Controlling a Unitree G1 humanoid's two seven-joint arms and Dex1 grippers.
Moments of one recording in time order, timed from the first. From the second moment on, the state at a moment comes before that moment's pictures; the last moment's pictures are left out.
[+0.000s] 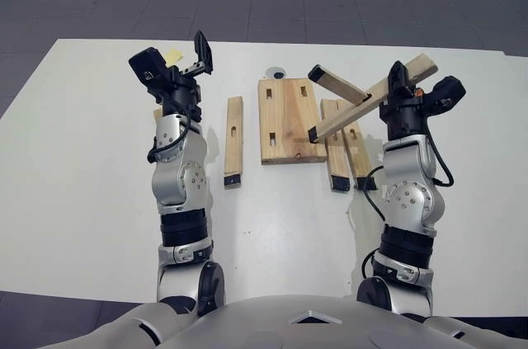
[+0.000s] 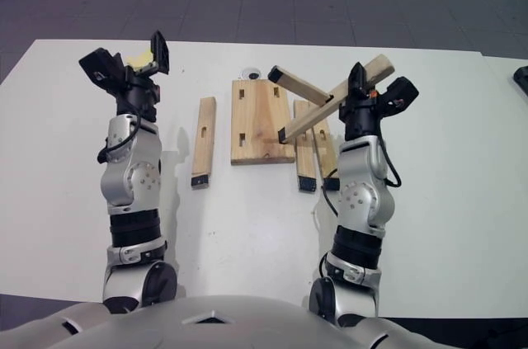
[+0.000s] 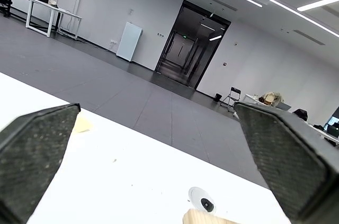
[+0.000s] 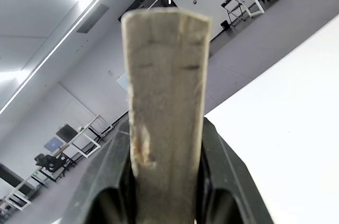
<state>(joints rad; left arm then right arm) -0.38 -0.11 0.21 -0.14 -0.26 0.20 0.11 -0.26 0.04 -0.27 -0.22 0.61 0.29 -0.10</state>
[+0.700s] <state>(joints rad) -0.43 -0.13 0.19 -0.23 -0.28 0.24 0.17 -0.17 -0.10 -0.04 -0.32 0.37 0.26 0.01</state>
